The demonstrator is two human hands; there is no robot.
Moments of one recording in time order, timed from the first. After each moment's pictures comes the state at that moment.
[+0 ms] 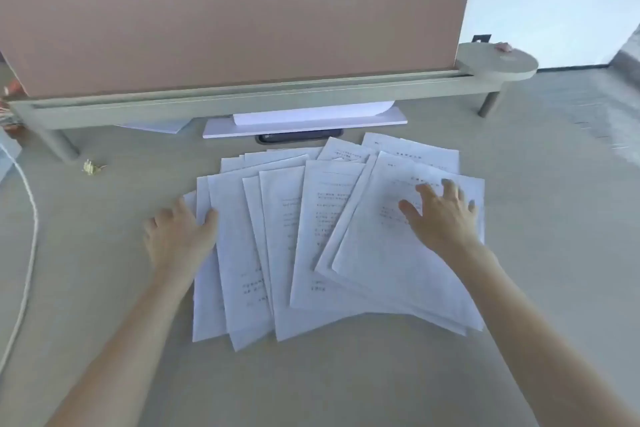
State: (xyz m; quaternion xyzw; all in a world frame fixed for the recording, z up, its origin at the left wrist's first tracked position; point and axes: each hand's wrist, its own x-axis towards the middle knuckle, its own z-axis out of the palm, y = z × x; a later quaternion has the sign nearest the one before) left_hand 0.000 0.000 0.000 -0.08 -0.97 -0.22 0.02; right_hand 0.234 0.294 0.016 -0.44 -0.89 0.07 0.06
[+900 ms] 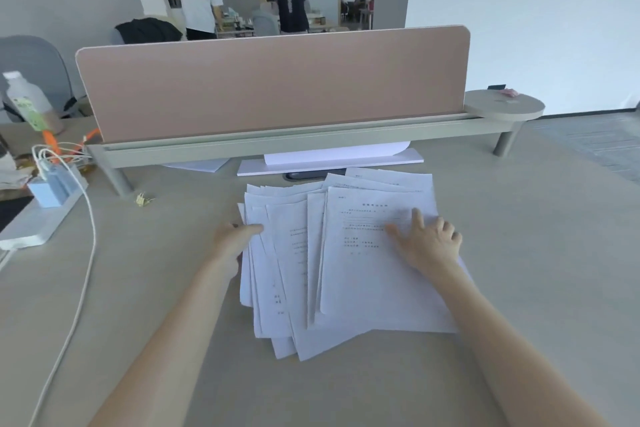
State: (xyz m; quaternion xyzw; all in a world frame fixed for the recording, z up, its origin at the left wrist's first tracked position) left_hand 0.002 0.031 0.030 0.01 -0.80 -0.56 -0.19; right_hand 0.190 0.277 0.000 -0.48 -0.87 0.11 0.02
